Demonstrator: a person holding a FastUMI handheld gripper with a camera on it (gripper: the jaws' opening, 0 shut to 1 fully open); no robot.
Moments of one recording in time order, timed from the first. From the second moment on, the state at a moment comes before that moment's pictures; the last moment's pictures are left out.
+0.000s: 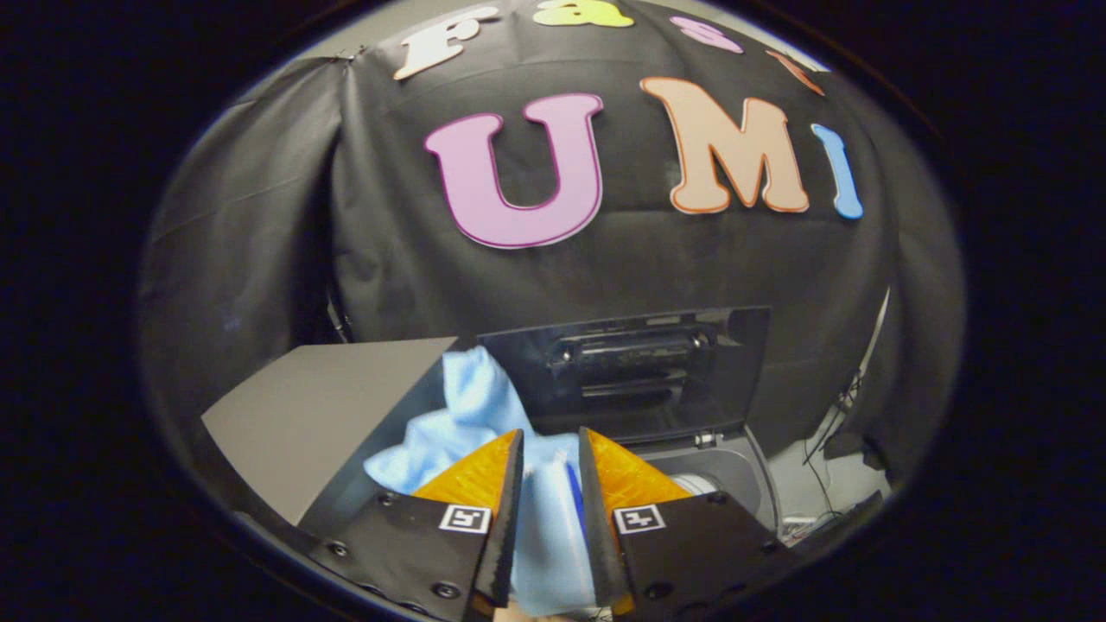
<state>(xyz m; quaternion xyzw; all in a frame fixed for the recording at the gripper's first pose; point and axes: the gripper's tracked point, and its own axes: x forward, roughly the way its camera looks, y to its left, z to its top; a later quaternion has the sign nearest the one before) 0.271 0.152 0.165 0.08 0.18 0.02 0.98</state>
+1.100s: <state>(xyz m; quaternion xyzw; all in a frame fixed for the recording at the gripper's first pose) 0.308 0.130 0.175 0.07 0.16 -0.01 0.98</state>
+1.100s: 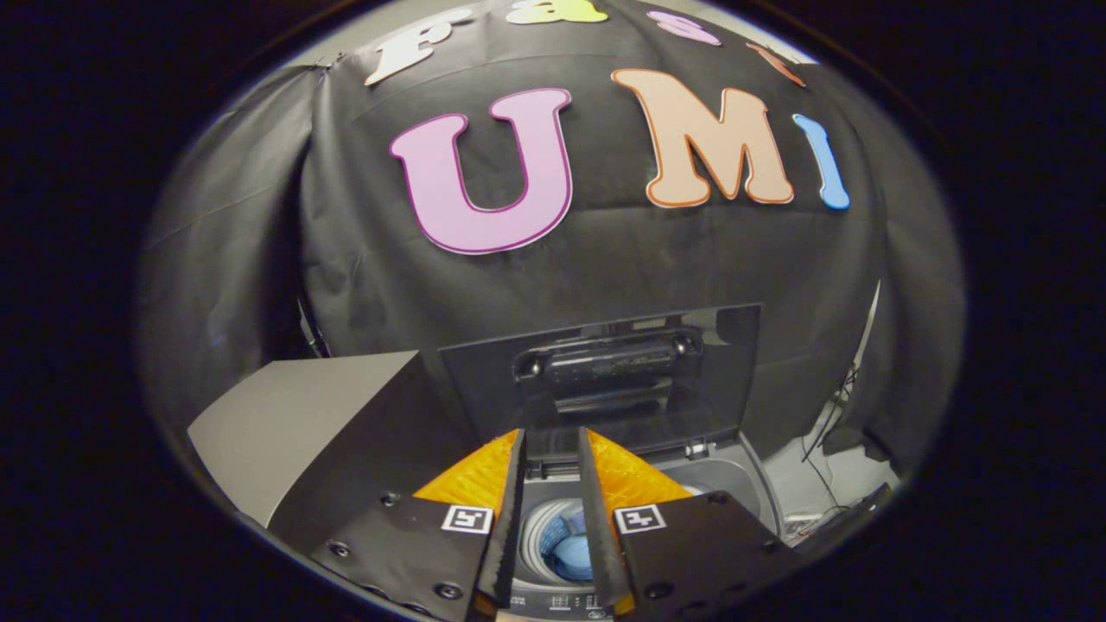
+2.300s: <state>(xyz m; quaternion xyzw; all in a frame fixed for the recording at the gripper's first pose) 0.474 0.119 0.191 -0.01 0.13 -0.05 0.99</state>
